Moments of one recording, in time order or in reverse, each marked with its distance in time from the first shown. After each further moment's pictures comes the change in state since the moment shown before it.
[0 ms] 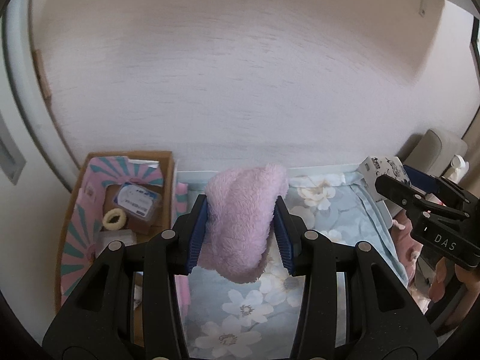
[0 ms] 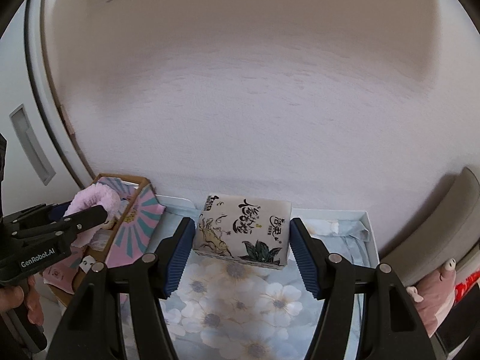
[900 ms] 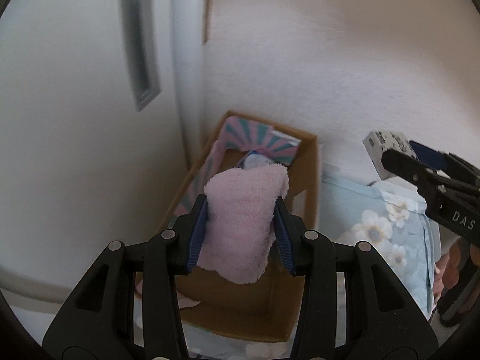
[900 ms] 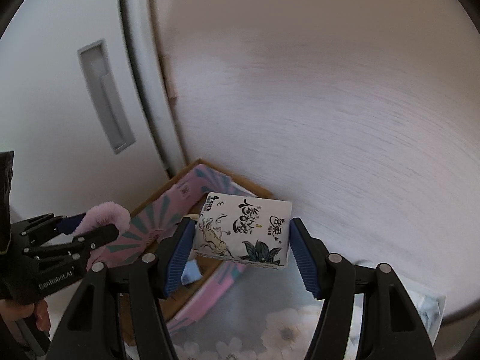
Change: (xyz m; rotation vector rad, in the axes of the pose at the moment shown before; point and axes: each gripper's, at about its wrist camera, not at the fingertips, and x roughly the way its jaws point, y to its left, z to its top) left arm -0.047 0.124 -0.049 -0.312 0.019 0.328; right arm 0.065 0.152 0.043 -0.349 0.073 0.369
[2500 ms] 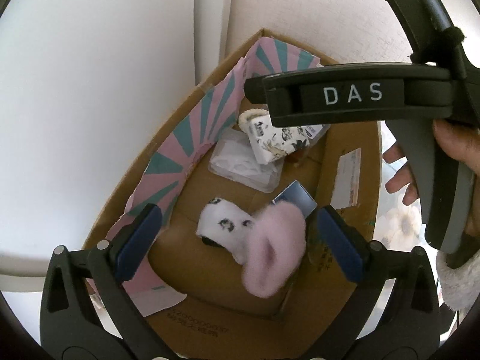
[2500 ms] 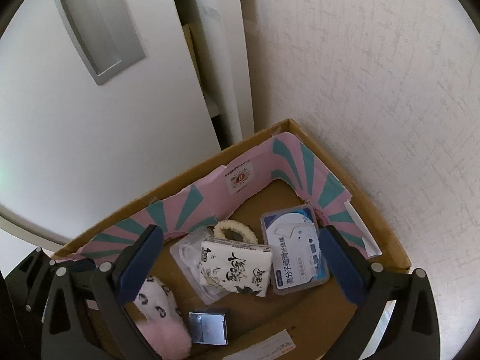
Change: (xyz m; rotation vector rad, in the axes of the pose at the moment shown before) left arm 0.095 0.019 -0.049 -0.125 0.211 0.049; right arm 0.211 0.071 0.050 -0.241 0.311 0.245
